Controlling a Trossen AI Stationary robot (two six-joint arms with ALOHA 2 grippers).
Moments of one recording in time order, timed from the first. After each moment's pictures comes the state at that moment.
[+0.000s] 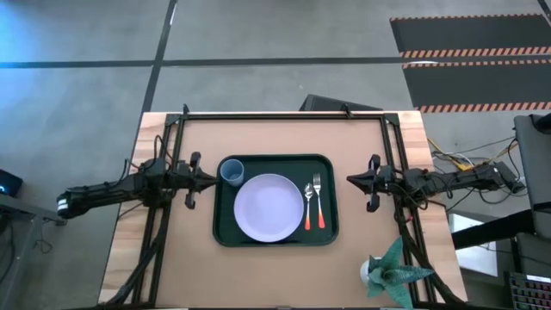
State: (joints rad) left arm 0.24 0.13 0.00 0.07 0.23 -0.07; right arm 0.15 0.12 0.01 0.05 0.32 0.13
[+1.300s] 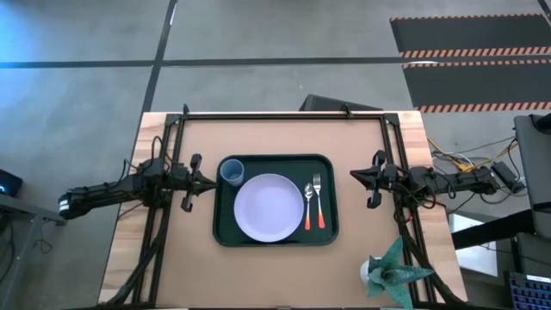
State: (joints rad) left arm 0.24 0.10 0.01 0.06 0.33 -0.02; right arm 0.13 0.02 0.01 0.05 0.34 -0.02
